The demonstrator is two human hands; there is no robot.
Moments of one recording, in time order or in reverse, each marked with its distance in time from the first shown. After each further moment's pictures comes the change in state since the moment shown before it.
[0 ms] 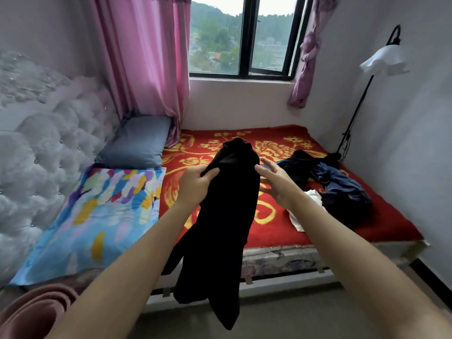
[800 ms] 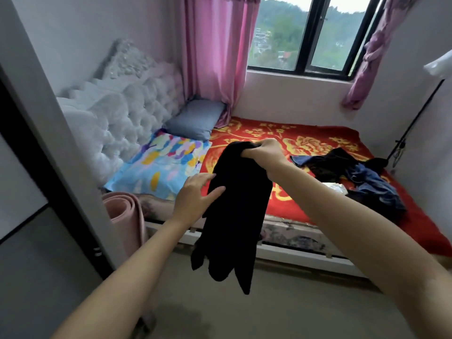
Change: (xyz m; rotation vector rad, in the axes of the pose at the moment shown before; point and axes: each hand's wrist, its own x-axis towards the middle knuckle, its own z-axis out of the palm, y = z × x) left_hand -0.294 0.086 -0.012 0.319 0.108 -0.054; right_hand -0.225 -0.033 0.066 -0.474 -0.044 -0.181
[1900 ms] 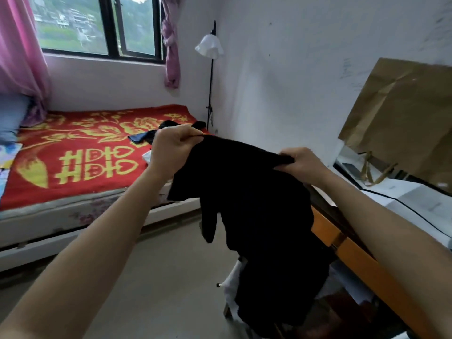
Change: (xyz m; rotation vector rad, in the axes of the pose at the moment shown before) left_hand -0.221 0.382 0.205 -0.439 -0.173 0.494; right_hand -0.515 0.131 -0.418 -0.677 0.378 0.037
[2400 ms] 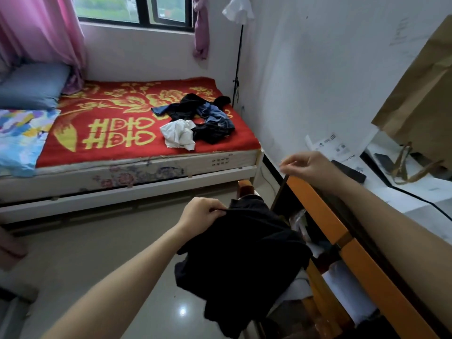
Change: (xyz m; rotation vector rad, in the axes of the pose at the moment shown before) left_hand -0.128 -0.020 0.152 0.201 -0.458 -0.349; right_hand -0.008 0.116 -0.016 0.249 -0.201 -0.014
